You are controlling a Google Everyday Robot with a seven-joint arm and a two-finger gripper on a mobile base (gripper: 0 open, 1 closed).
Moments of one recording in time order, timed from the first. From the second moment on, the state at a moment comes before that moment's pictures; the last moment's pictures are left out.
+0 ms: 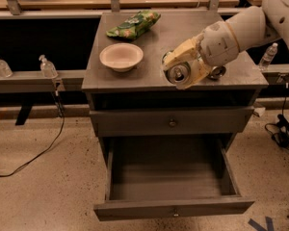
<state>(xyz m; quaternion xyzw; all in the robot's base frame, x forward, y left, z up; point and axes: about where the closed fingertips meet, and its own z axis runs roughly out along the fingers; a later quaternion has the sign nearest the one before) 0.577 -0.088 0.921 -0.88 0.02 0.02 0.48</state>
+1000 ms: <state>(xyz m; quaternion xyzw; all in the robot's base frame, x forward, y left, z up) 0.677 -0.122 0.890 -0.92 -0.01 -0.17 0.35</state>
